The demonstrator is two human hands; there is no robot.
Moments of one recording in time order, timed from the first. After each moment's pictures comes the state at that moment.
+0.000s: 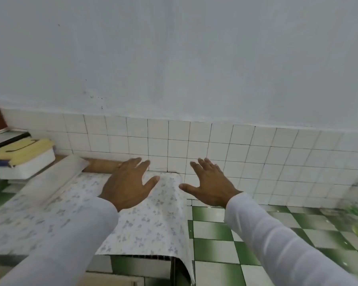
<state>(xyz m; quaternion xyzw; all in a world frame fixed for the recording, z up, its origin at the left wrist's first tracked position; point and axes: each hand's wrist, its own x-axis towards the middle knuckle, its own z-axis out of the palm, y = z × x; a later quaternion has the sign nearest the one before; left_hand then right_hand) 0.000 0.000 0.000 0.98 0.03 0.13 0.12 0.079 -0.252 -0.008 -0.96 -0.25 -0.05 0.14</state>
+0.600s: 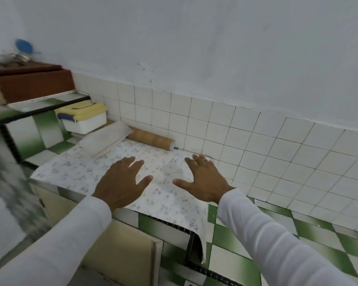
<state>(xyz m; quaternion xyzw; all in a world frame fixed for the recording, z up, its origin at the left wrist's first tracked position) -0.089 0.042 -0.060 0.97 0.19 0.10 0.09 0.058 -0.175 -0.050 -0.91 -0.39 0.01 0.11</state>
